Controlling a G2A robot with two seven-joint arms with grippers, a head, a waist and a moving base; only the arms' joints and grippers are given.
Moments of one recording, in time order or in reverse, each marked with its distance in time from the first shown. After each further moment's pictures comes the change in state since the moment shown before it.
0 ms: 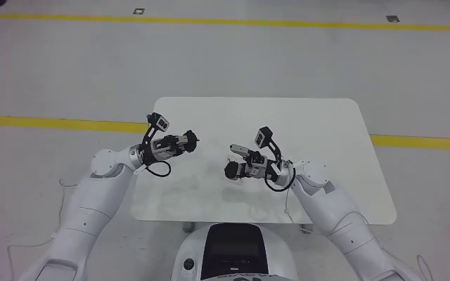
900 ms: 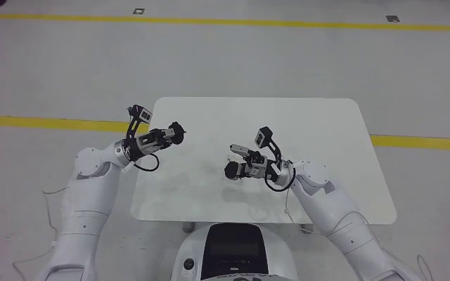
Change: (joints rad) left arm 0.051 -0.103 -0.292 -0.045 0.212 0.000 -0.080; right arm 0.000 0.000 0.000 -0.001 -0.001 0.000 -0.001
